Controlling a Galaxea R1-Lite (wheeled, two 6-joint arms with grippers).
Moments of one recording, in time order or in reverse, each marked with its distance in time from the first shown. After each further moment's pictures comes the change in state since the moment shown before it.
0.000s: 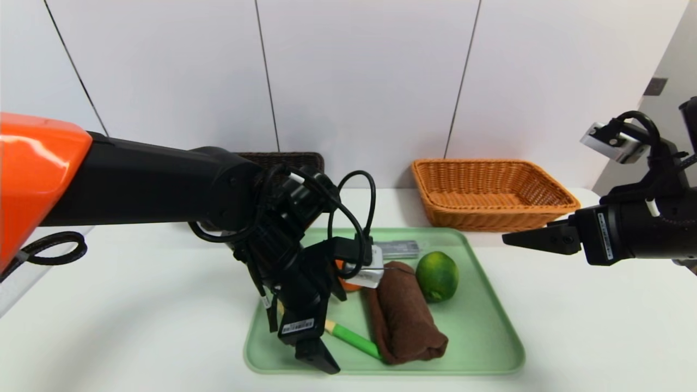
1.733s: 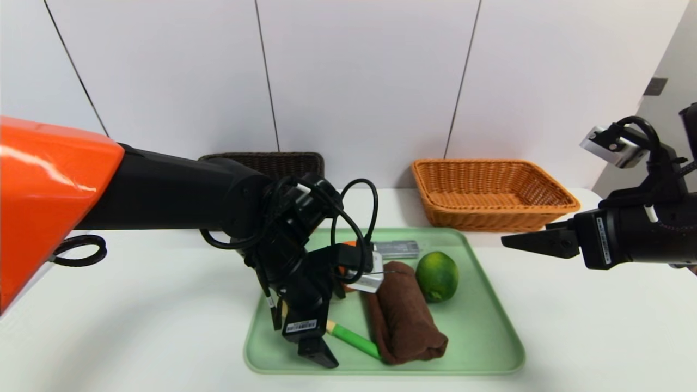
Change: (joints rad) left arm 0.005 0.031 0.025 -0.053 0.041 0.028; right arm 0.000 -0.007 0.038 -0.043 0.002 -0.001
